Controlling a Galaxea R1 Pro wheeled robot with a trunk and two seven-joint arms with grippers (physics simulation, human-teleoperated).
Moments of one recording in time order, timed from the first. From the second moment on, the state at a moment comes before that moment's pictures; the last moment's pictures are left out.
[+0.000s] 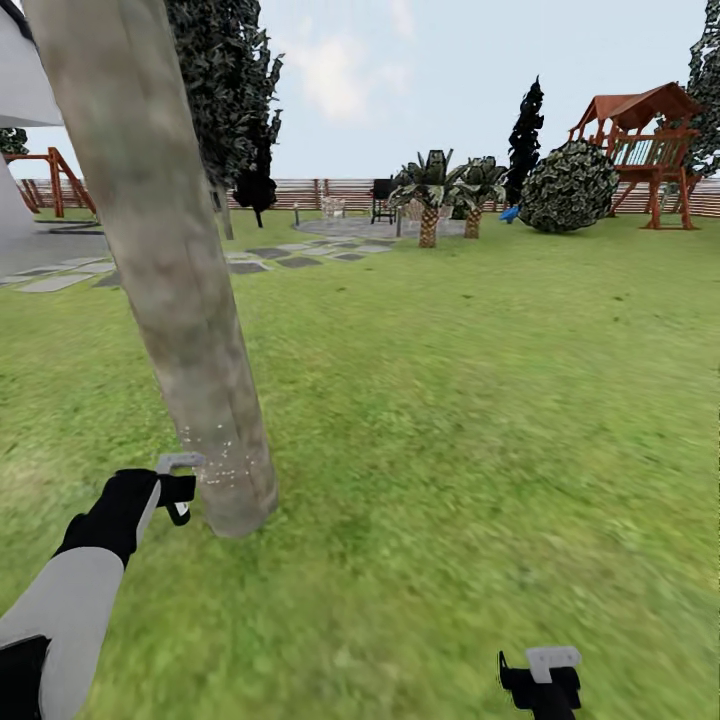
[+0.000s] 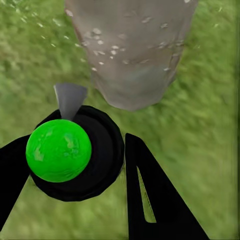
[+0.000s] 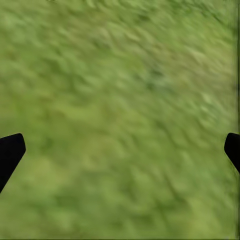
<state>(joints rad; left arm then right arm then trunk) -0.86 0.17 0.29 -0.66 -0.27 0.63 -0.16 -0.46 -0.07 -0.12 -0.04 0.27 -0.52 -0.24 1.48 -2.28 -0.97</state>
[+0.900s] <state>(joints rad) -0.81 0.16 0.29 -0.65 -0.26 0.63 -0.08 -0.46 -0.07 -0.12 -0.04 0.27 -0.52 -0.23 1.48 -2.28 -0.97</state>
